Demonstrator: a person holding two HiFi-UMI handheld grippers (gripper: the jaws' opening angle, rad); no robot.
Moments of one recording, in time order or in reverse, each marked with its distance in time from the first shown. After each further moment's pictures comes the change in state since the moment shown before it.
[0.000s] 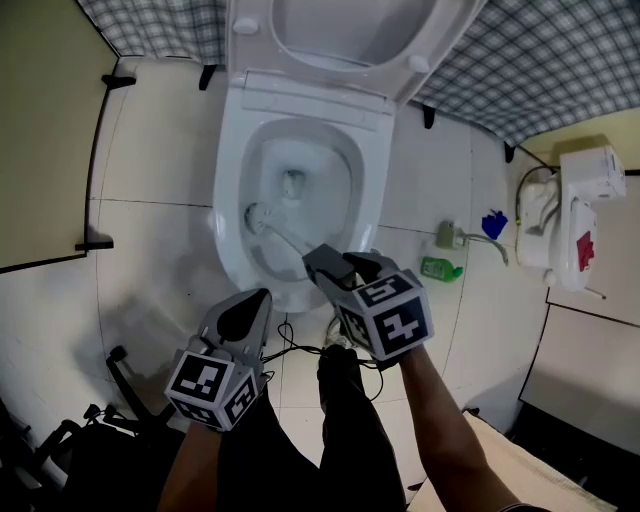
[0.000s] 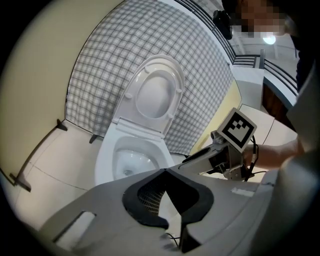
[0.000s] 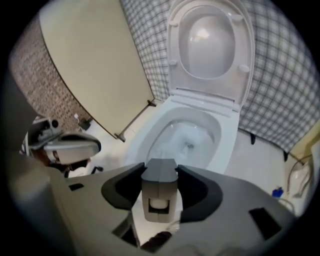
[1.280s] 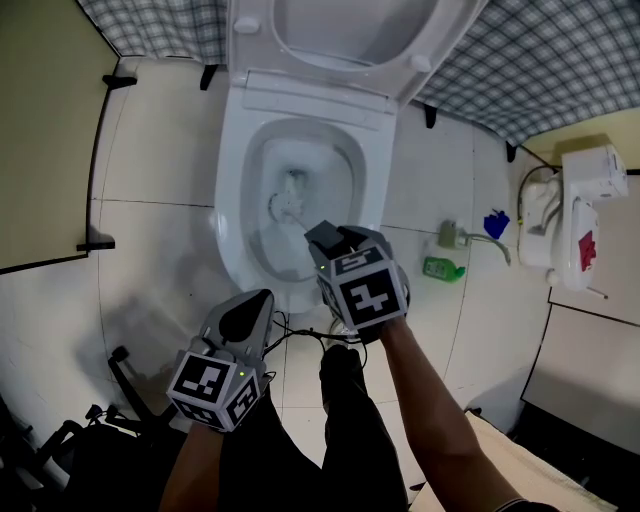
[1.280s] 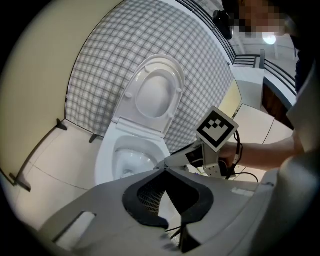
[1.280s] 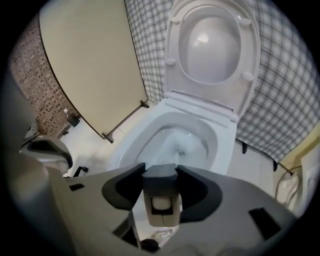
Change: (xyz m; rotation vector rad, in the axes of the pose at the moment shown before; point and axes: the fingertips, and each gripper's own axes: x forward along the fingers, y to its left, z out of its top) left arm -0.001 0.001 0.000 0.002 0.002 -0.003; right arm 0.030 -0.017 0.034 -0.044 -0.011 -0.131
